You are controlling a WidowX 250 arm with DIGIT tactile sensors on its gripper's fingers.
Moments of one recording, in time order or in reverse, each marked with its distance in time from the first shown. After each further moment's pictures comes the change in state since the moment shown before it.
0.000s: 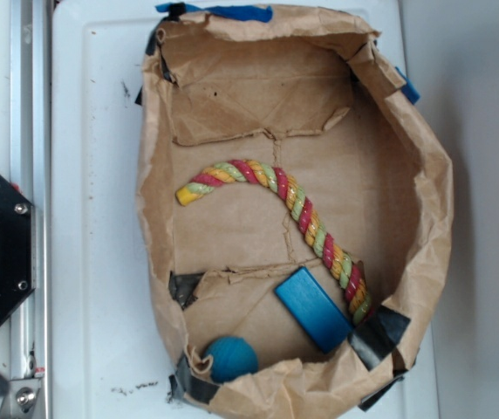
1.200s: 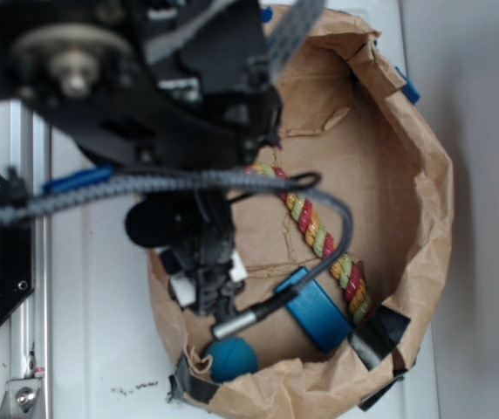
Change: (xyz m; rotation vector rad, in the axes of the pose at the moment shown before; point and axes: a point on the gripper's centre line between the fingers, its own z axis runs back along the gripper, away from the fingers) arm 0.094 0.009 -0.049 -0.101 0.072 0.422
